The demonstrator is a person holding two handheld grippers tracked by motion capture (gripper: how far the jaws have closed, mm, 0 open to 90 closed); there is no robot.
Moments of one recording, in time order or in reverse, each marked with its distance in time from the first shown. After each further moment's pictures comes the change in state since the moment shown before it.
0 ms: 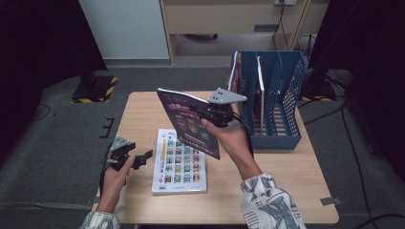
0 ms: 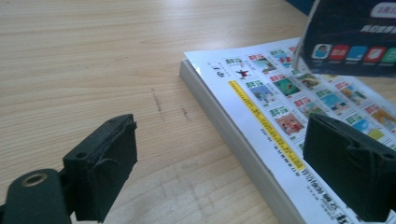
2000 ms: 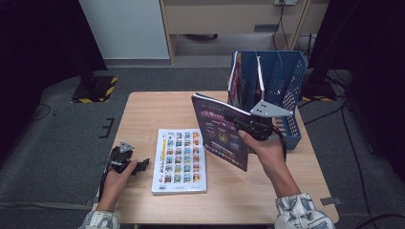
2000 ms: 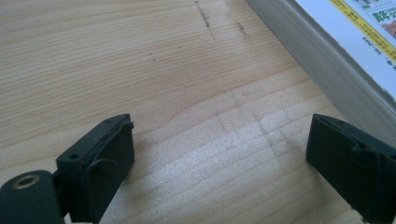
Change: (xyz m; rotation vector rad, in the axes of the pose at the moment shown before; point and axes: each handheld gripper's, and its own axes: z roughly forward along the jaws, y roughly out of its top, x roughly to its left) left arm 0.011 -0.026 0.020 0.228 0.143 0.070; right arm -0.028 -0.029 -0.095 -0.019 -0.064 0.059
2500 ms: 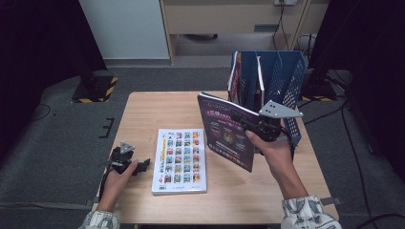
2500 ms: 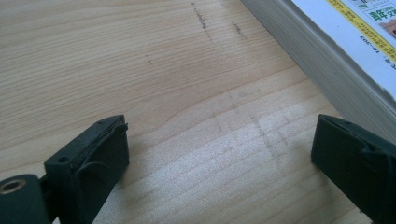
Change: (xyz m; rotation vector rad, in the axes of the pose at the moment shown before) left arm -0.001 -0.002 0.001 -0.016 -0.002 0.002; right arm -0.006 0.003 -0.019 -0.015 -0.014 0.004
